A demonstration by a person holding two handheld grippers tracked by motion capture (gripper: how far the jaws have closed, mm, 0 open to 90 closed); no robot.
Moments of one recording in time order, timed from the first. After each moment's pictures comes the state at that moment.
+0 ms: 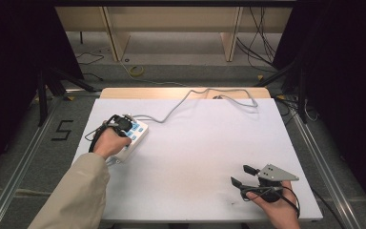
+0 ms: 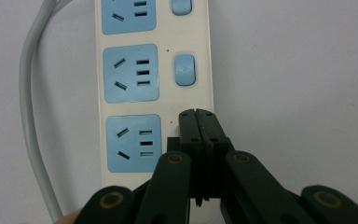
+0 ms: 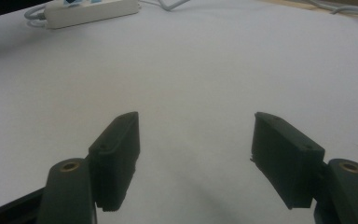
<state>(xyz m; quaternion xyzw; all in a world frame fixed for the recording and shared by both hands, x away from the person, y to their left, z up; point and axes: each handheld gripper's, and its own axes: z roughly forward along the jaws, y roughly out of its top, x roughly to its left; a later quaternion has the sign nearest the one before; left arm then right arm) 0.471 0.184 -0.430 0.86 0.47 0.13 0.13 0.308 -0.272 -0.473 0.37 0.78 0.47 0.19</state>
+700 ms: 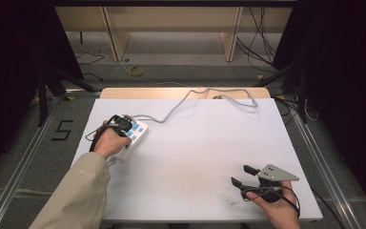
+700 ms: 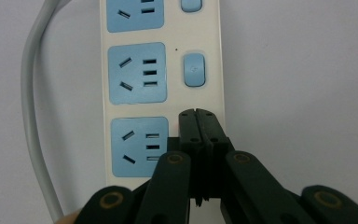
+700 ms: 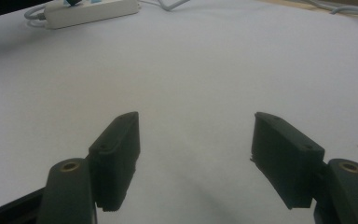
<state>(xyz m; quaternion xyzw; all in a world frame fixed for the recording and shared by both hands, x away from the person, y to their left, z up) 0.474 0.185 -0.436 0.86 0.48 0.13 0.12 0.308 -0.272 -0.473 0.37 0.78 0.47 0.19</state>
